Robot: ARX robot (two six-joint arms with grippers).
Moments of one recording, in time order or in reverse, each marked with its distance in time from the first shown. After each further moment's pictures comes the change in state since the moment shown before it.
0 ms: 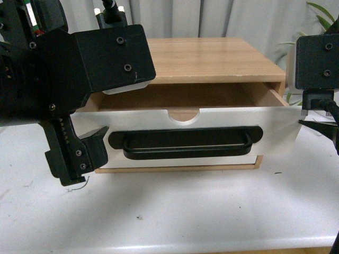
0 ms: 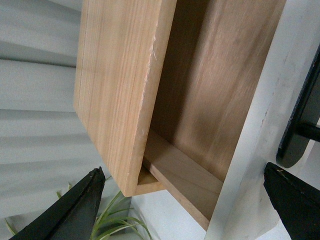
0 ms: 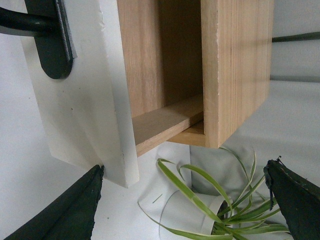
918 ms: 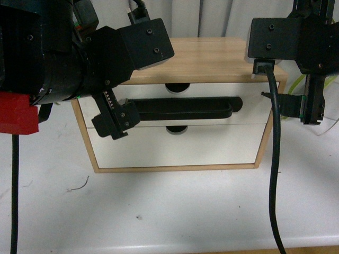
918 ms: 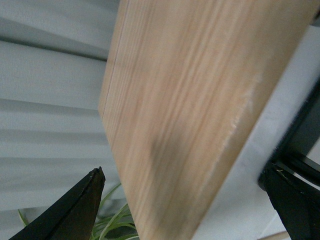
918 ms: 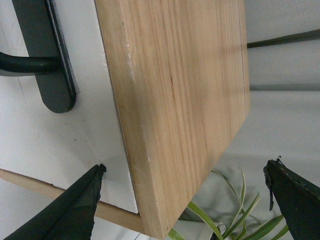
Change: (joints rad) left arm 0.019 0.296 0.197 0.217 -0.106 -0.039; right arm 0.009 0.277 0.247 0.129 -0.006 0.084
